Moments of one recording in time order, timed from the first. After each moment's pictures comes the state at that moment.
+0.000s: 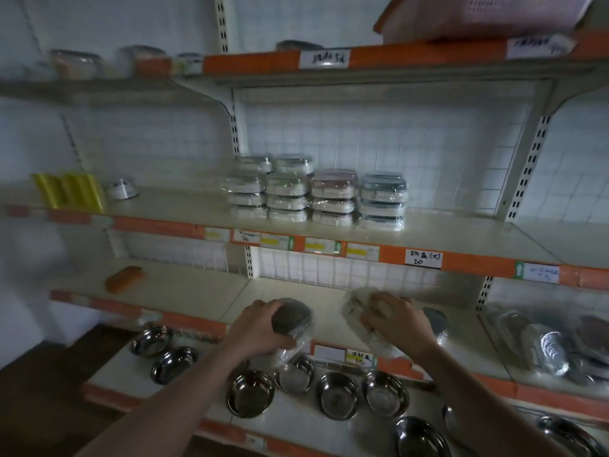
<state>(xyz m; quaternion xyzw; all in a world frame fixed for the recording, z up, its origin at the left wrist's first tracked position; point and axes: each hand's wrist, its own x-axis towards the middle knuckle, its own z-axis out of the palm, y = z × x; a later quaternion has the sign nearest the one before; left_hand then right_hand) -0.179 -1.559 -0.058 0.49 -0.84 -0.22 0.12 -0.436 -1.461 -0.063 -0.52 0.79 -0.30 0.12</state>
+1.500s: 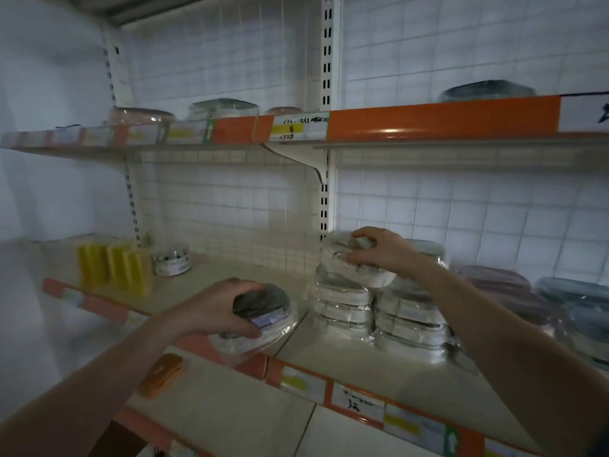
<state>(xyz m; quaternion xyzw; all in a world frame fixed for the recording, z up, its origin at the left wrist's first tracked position) -0.017 -1.932 0.106 0.44 -0.87 -0.13 0.18 -0.330 -1.920 0.162 -0.68 0.65 -0.32 0.11</state>
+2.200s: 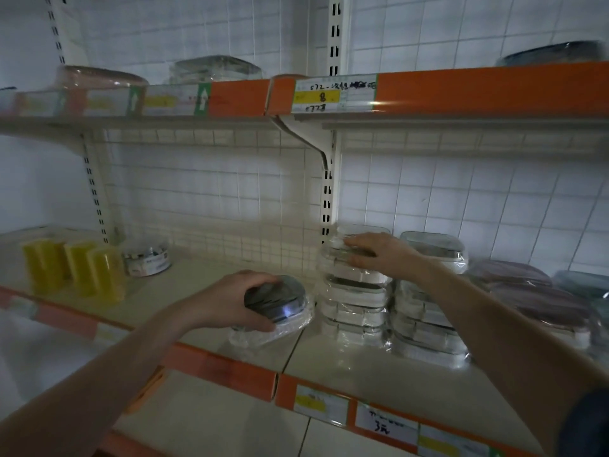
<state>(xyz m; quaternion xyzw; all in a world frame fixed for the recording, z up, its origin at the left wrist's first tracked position) -0.020 -2.003 0.099 0.38 -0.90 -0.16 0.16 -0.334 -1.990 0.129 -0.75 0.65 -0.13 -0.05</state>
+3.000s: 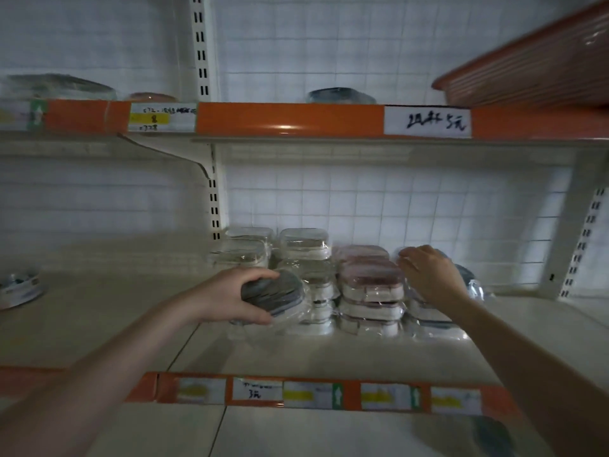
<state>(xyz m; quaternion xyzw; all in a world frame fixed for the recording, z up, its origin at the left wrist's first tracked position) -0.170 -1.916 0.122 0.26 -0.93 -0.21 0.15 -0.497 -1.763 0.108 -0.49 0.81 -0.27 -0.18</state>
